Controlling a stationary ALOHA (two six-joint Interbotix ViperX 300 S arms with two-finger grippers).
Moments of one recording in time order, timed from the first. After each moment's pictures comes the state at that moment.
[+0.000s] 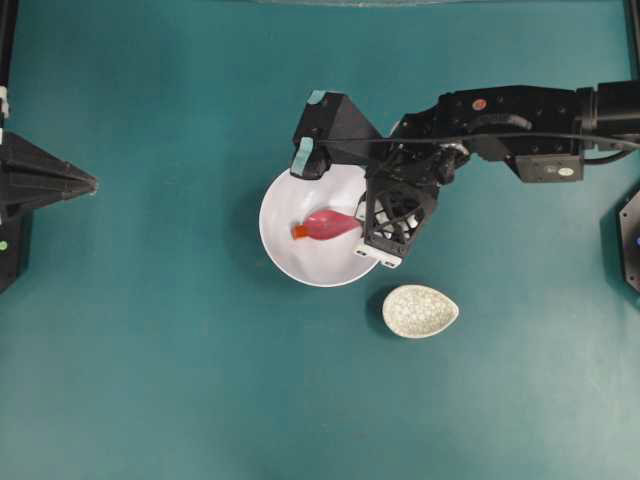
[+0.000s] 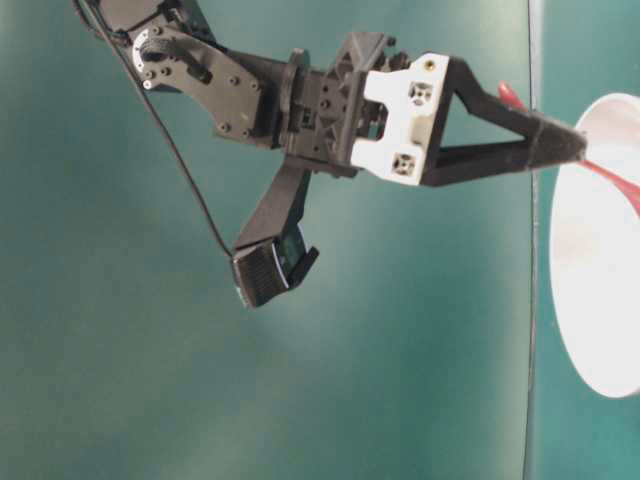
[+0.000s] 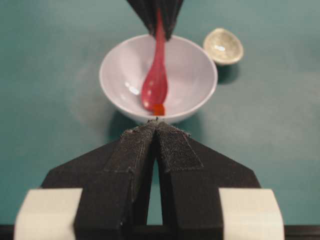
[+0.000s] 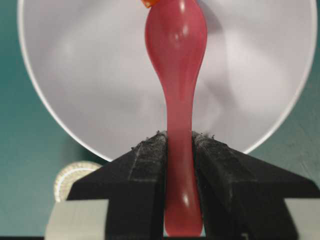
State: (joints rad) left arm 0.04 -1.12 1.14 0.01 0.28 -0.02; right arm -0.13 0.11 0.32 0.22 0.85 0.12
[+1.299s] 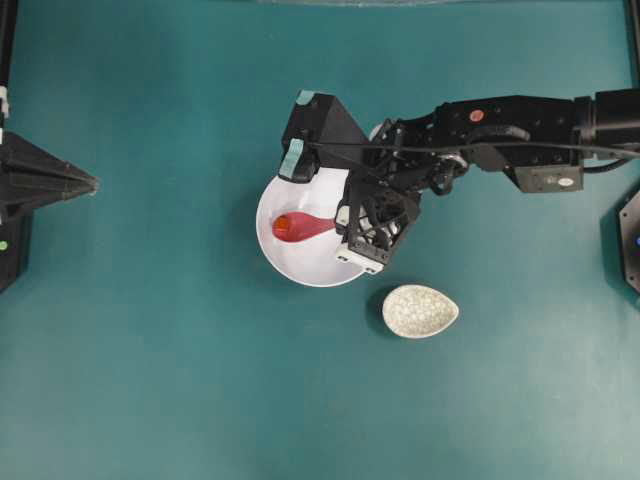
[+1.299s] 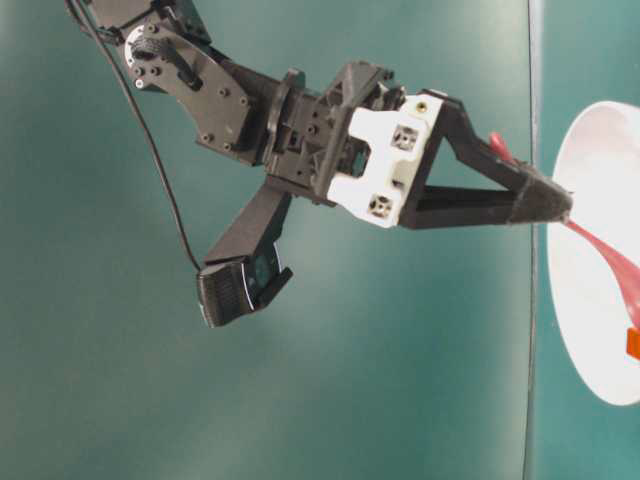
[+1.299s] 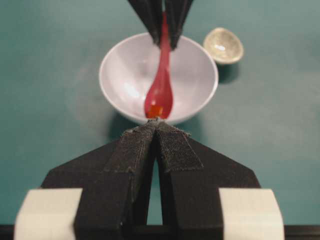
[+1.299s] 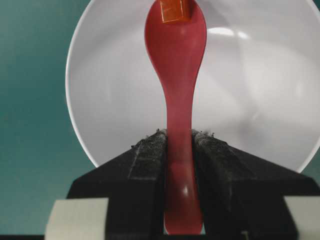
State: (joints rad) left arm 0.04 -1.12 1.14 0.01 0.29 -0.02; right arm -0.10 0.11 0.32 0.22 0.70 0.12
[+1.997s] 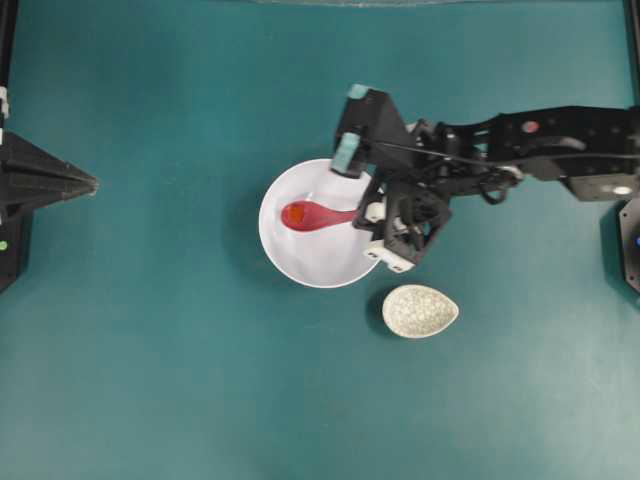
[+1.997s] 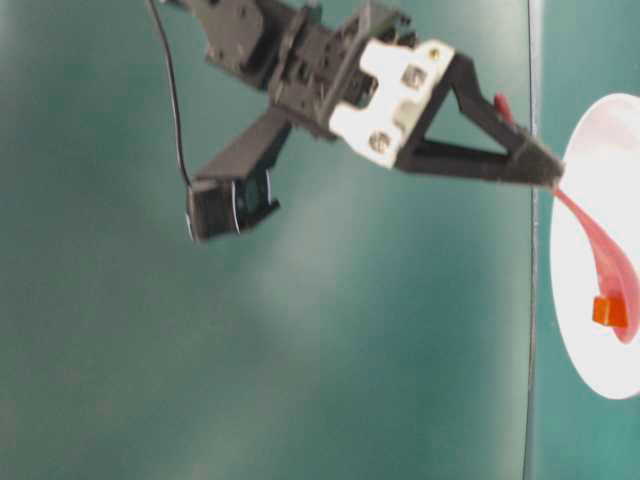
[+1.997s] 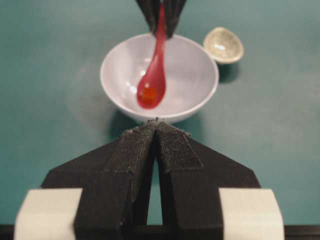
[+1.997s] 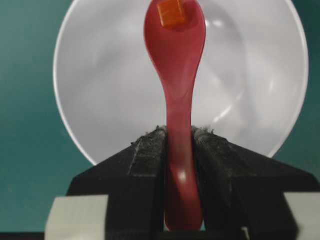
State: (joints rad) left arm 0.04 -1.12 1.14 0.01 0.29 -0.02; right arm -0.10 -0.04 0.56 0.22 0.41 0.13
